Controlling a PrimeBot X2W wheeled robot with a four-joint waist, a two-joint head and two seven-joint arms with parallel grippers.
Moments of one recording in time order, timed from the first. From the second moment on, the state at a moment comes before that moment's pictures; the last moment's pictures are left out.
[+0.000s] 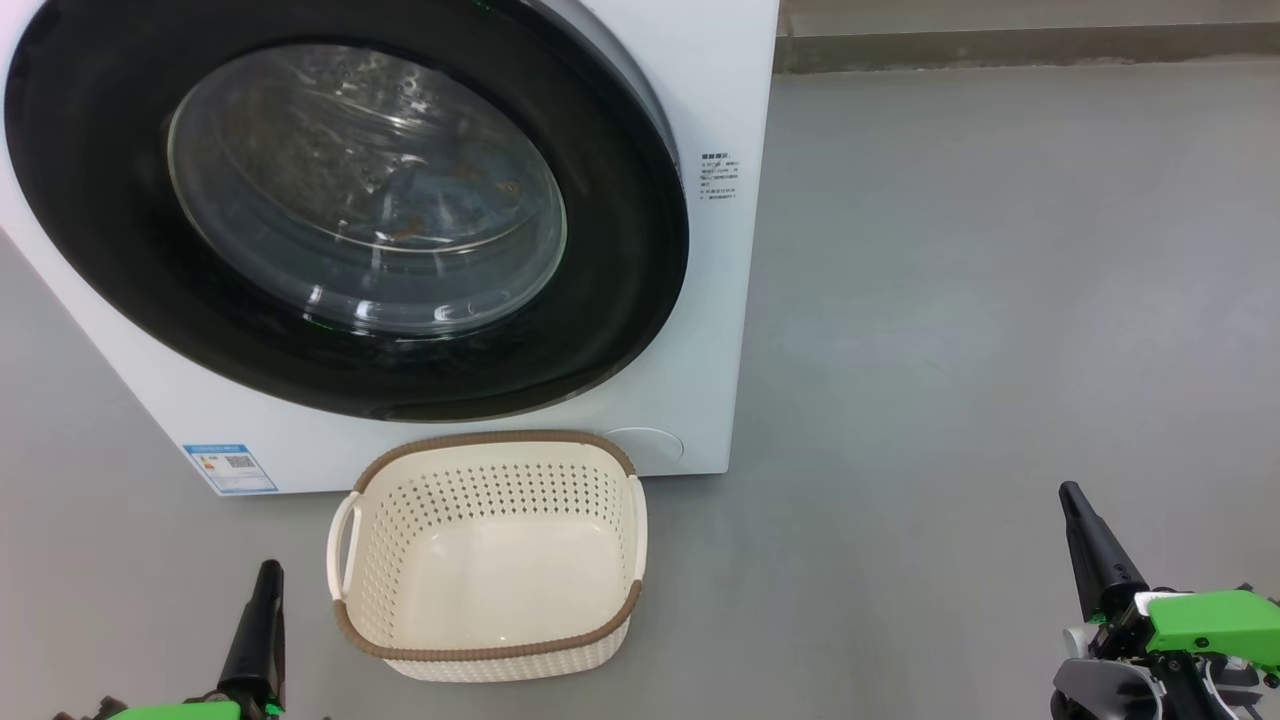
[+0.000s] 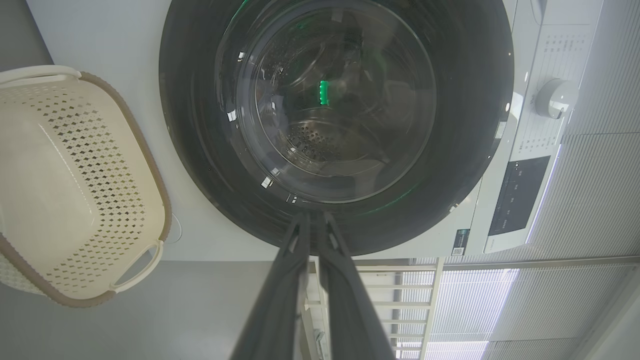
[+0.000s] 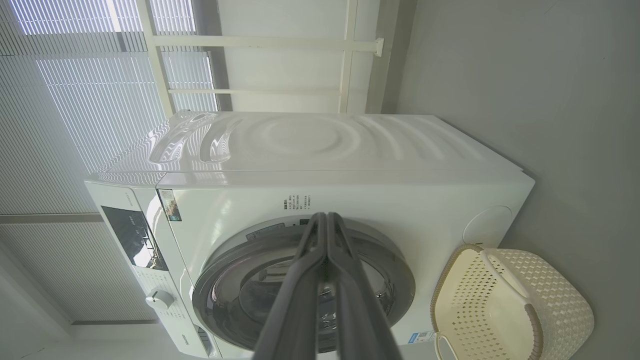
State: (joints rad) left arm -0.07 0.04 0.08 0.27 -1.60 -0.13 0.11; right arm -0.07 -0.04 -0.13 0.27 1.61 0.13 0.11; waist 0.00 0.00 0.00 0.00
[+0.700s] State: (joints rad) left arm -0.07 0.04 0.08 0.27 -1.60 -0.13 0.11; right arm -0.07 -0.04 -0.13 0.27 1.61 0.13 0.11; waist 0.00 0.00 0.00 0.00
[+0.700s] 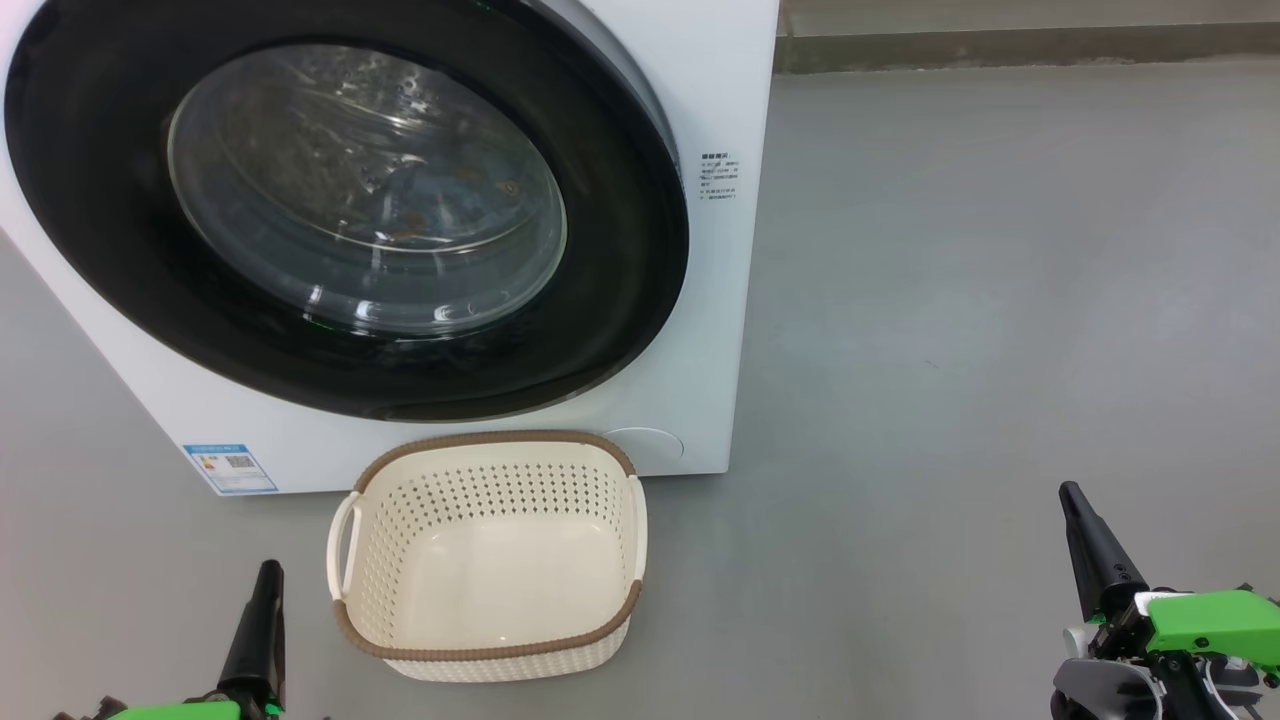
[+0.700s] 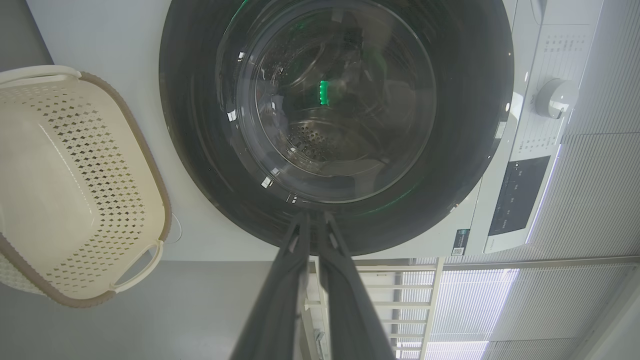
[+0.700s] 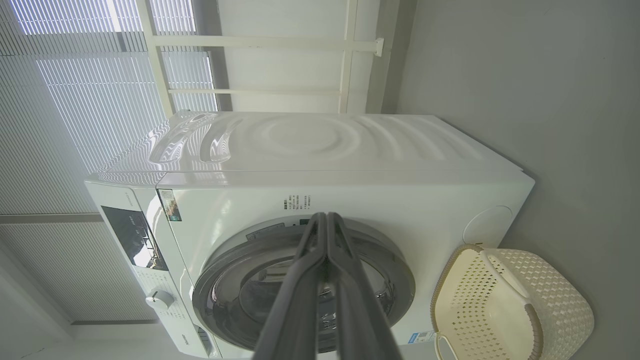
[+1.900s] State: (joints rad) left arm -0.07 0.04 0.08 0.27 -1.60 -0.13 0.11; right arm -0.07 -0.04 -0.13 0.27 1.61 0.13 0.11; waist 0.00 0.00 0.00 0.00
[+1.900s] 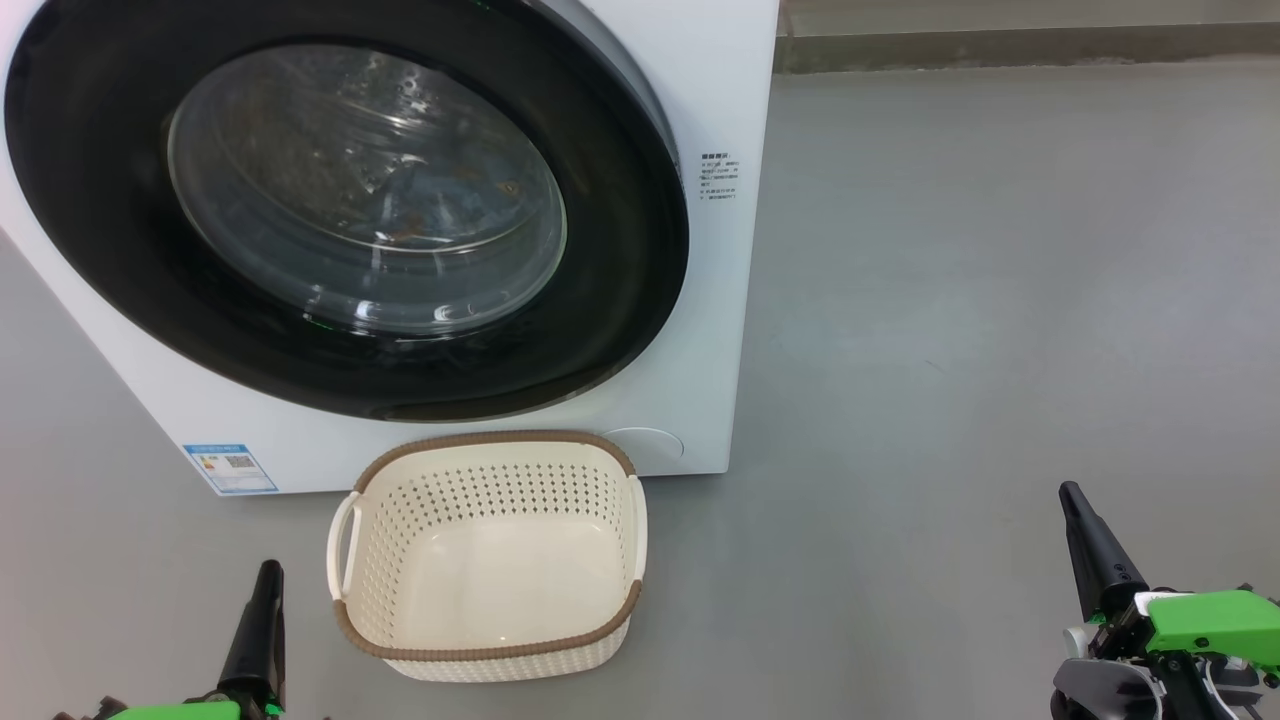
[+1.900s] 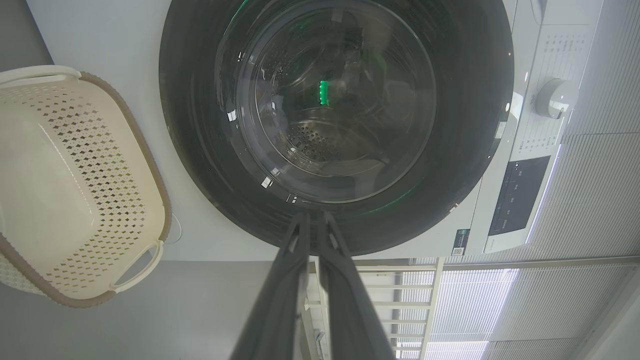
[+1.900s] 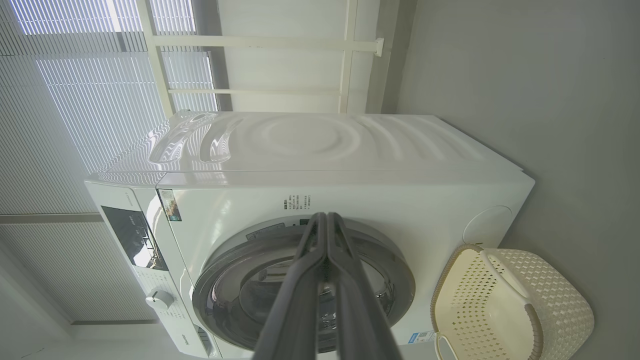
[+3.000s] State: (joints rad) left arm -0.07 0.04 0.08 0.27 -1.60 -0.13 0.11; right arm -0.07 -0.04 -0.13 0.27 1.61 0.13 0.11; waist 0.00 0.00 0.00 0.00
